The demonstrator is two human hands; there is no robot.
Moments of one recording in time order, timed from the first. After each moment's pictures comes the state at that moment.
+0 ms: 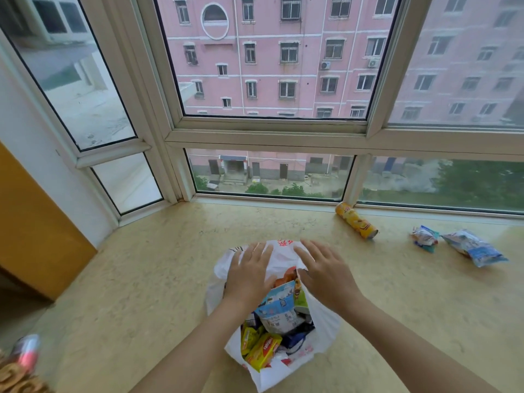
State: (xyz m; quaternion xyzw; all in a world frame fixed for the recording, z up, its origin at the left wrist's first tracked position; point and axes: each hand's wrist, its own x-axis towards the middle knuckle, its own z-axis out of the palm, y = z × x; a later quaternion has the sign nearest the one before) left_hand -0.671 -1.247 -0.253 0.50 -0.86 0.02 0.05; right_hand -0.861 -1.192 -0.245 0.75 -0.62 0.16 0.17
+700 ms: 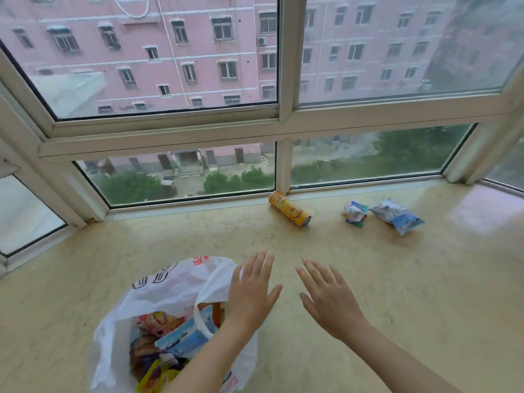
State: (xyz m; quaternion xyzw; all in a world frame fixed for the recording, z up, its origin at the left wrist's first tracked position) left_hand -0.877 -1.235 -0.296 0.41 -0.91 -0.09 0.04; right_hand -1.049 -1.133 -0.309 0.68 -0.73 0.05 0.03
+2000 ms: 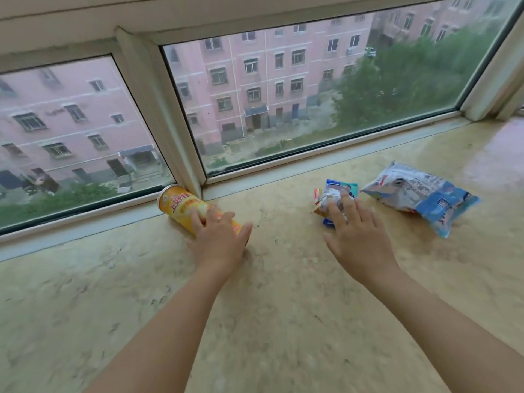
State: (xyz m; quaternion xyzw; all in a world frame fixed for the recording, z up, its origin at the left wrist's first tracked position) left_hand -1.232 -1.502 -0.567 0.52 -0.84 -0.17 0.04; right_hand -1.412 -1.337 -0.583 0.48 -0.87 0.04 0.11
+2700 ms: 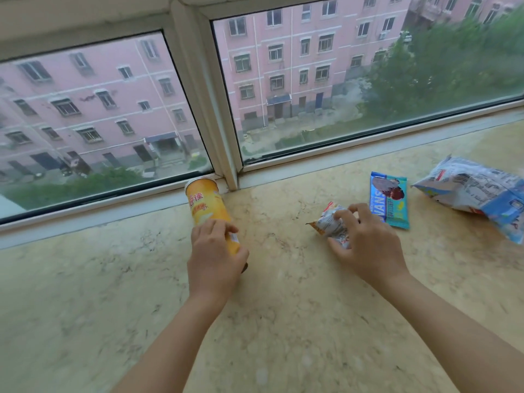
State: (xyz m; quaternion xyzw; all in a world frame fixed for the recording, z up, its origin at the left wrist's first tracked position) left_hand -1.150 -1.504 -0.571 0.51 -0.81 -0.19 0.22; right_hand -1.369 -1.376 -0.602 0.50 -0.85 0.17 0.08
